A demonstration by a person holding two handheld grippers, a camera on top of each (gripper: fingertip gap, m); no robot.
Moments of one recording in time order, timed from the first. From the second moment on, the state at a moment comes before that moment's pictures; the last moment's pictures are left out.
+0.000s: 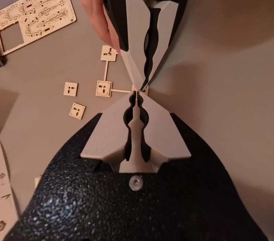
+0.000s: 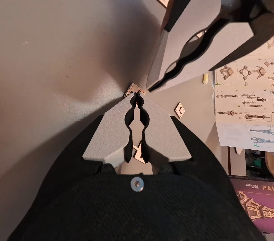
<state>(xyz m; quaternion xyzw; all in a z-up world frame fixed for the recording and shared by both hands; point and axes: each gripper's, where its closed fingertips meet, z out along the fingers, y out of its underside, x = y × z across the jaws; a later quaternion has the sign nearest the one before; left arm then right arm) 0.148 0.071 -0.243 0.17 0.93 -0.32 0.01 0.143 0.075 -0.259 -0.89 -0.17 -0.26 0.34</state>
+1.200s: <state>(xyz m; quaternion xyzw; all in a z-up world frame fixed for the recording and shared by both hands) 0.154 0.067 -0.262 0.15 0.96 -0.22 0.05 0.144 0.074 -0.259 -0.91 -0.13 -0.23 0.32</state>
